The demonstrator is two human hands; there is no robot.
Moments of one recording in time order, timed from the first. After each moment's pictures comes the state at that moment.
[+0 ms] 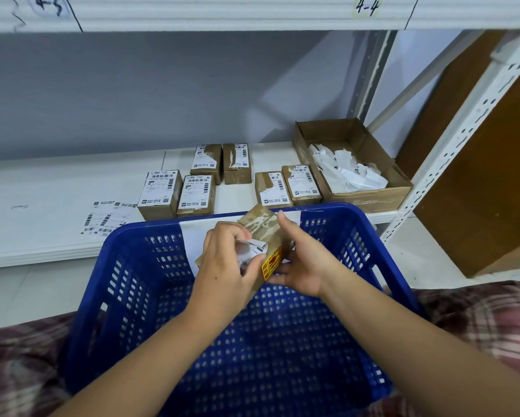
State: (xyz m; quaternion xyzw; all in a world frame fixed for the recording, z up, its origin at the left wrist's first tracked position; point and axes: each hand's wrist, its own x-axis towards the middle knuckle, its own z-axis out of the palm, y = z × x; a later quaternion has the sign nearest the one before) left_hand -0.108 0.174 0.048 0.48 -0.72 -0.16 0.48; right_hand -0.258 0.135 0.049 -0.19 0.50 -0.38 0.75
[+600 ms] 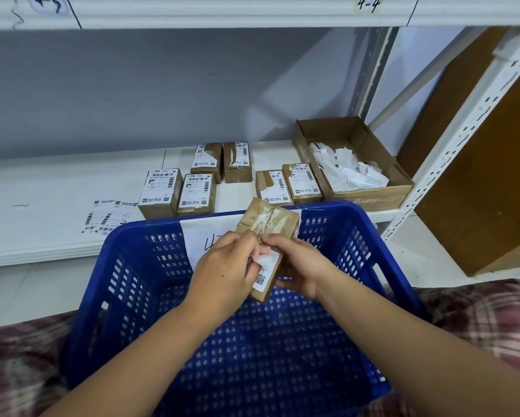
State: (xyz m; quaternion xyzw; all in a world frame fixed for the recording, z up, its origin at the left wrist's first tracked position) left_hand -0.101 0.168 0.045 0.46 -0.80 -0.11 0.37; right_hand -0.254 0.136 0.035 -0.29 0.57 -0.33 0.69
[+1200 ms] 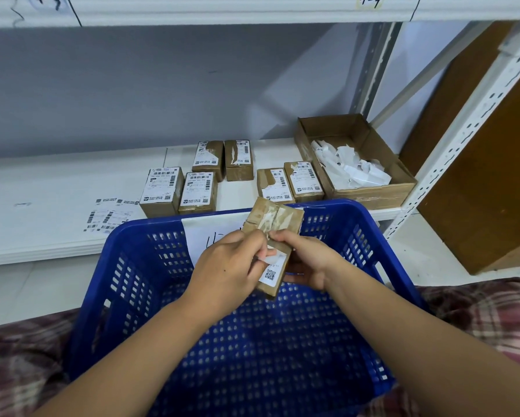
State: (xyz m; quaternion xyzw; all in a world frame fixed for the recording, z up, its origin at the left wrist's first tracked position) left_hand -0.099 0.166 0.056 0.46 -0.82 -0.05 0.33; right_hand -0.266 0.127 0.036 -0.29 0.58 -0.32 0.69
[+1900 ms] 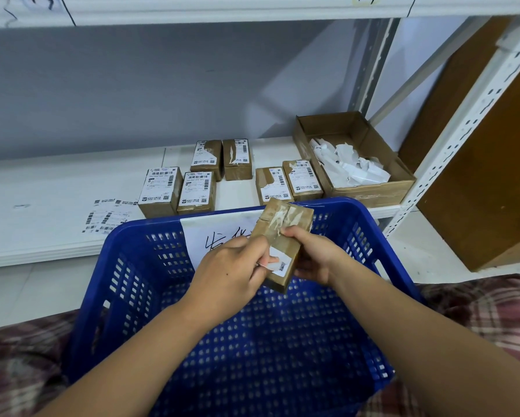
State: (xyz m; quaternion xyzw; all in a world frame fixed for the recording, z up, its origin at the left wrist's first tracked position) left_hand -0.100 0.169 0.055 0.44 -0.85 -0.06 0.28; right_hand -0.280 0.118 0.025 -0.26 0.63 -0.32 0.66
